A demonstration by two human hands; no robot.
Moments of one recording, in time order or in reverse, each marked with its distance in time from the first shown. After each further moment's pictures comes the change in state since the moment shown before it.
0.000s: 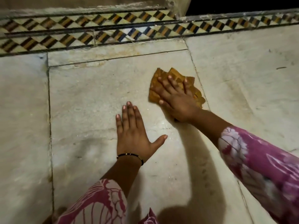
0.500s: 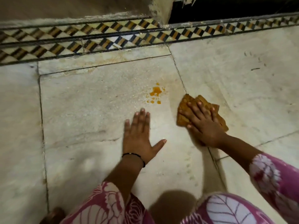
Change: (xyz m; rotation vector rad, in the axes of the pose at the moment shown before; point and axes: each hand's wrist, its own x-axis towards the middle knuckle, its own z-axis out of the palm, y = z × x) left_hand -0.008 0.032 0.005 -0.027 -0.024 0.191; right_hand -0.125 0.066 0.010 0.045 -0.127 0.212
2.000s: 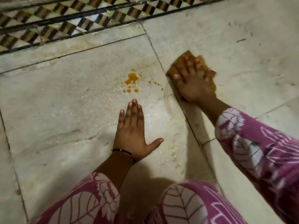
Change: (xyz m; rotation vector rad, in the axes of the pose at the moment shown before) left_hand 0.006 0.030 0.006 0.031 -0.096 0.187; right_hand 0.064 0.031 -0.026 0.156 0.188 0.374
